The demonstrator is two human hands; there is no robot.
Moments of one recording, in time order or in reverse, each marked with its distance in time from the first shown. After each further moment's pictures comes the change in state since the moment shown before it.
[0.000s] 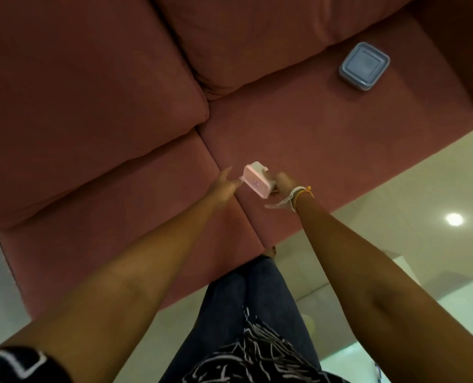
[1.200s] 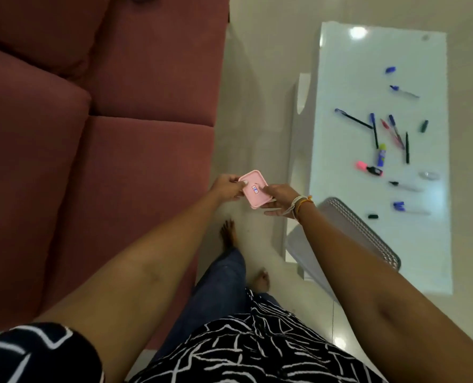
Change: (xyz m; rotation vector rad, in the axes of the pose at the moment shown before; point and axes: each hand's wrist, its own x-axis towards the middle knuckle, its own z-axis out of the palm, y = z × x) left_hand -0.248 -0.314 -0.005 0.705 -0.645 0.282; right_hand -0.207 0.482 0.247 0.832 0.390 -0.161
